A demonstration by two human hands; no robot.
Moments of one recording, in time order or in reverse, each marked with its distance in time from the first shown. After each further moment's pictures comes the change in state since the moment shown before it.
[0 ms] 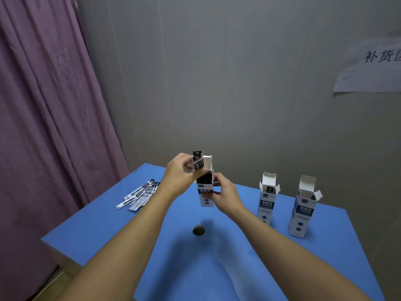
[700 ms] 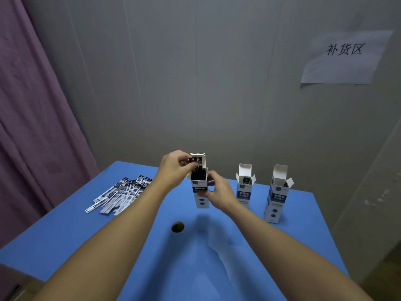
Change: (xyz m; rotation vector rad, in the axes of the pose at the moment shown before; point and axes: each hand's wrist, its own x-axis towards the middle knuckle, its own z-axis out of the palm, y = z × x) left_hand 0.029 -0.001 0.051 0.006 -0.106 0.030; right_hand -0.006 0.023 -0.037 -0.115 0.029 0.174
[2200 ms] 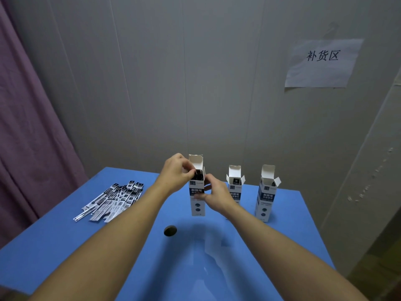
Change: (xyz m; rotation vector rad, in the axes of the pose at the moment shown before) left_hand 0.005 0.005 0.022 0.211 -0.096 0.107; right_hand -0.016 -0.002 -0.017 -0.010 -0.014 0.024
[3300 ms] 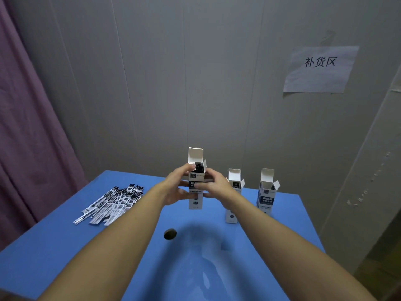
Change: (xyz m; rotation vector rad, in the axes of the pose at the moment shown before) left_hand -0.012 0.008 -0.003 -1.035 -0.386 -0.653; right_hand 0.012 -0.025 -0.018 0.380 -0.099 0.102
